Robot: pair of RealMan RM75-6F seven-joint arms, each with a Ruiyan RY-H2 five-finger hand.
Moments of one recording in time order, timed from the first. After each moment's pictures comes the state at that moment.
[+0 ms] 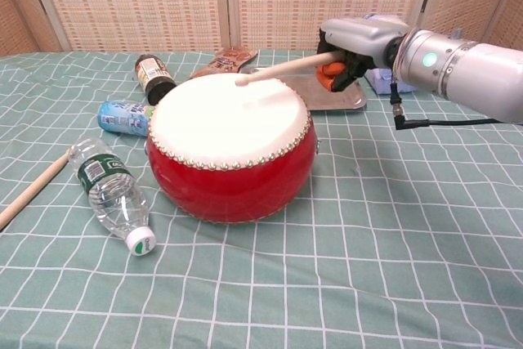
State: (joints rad) left arm -0.05 -1.22 -0.02 -1.44 1.49 1.50 0.06; right arm 0.93 -1.61 0.24 -1.22 -1.11 0.84 -0.26
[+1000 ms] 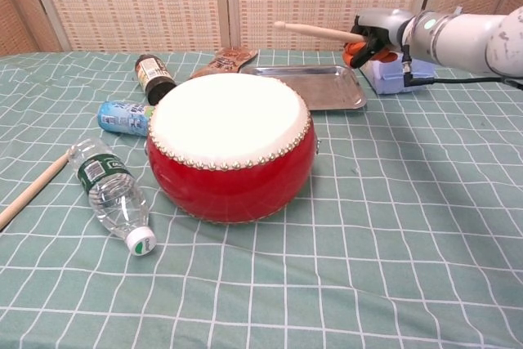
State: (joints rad) left arm -0.03 -1.22 -0.02 -1.44 1.49 1.52 0.05; right arm 1.04 -1.70 0.38 -0.82 -0.83 0.53 -0.03
